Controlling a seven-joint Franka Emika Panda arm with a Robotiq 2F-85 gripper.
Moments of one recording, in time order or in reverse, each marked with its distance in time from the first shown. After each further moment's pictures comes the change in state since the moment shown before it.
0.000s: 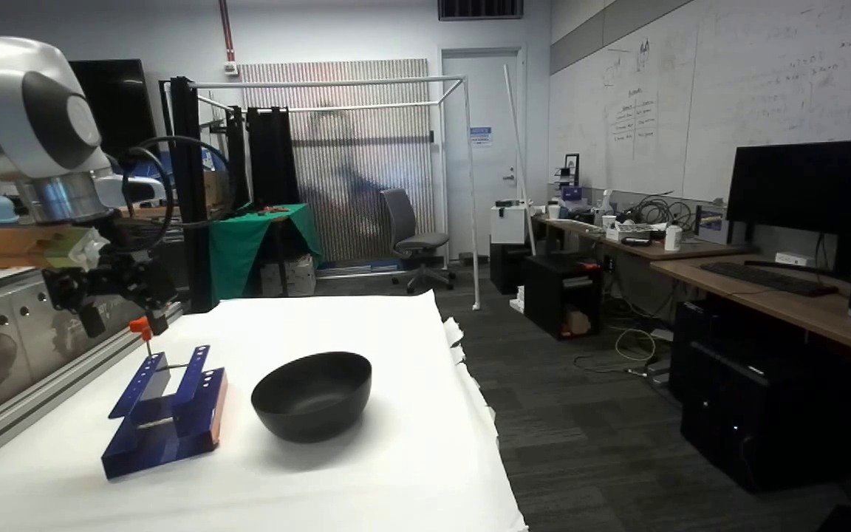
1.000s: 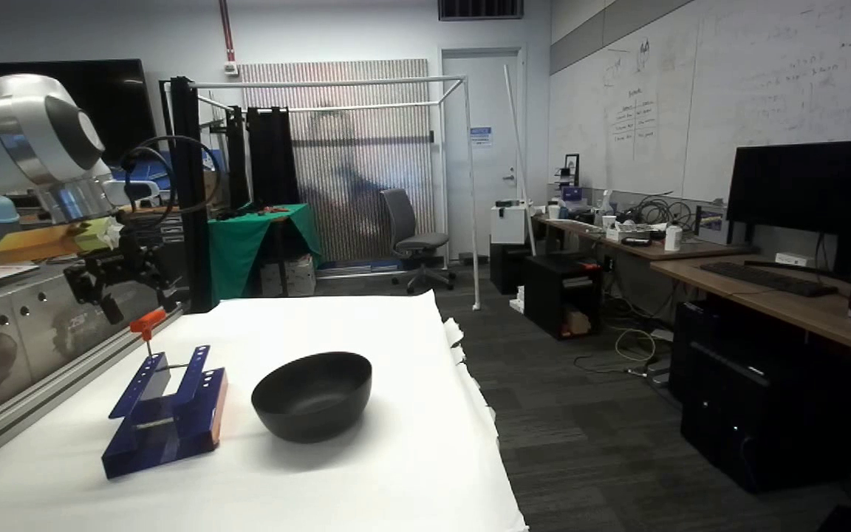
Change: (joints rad) arm 0.245 0.337 -0.181 0.506 -0.116 -0.240 -0.016
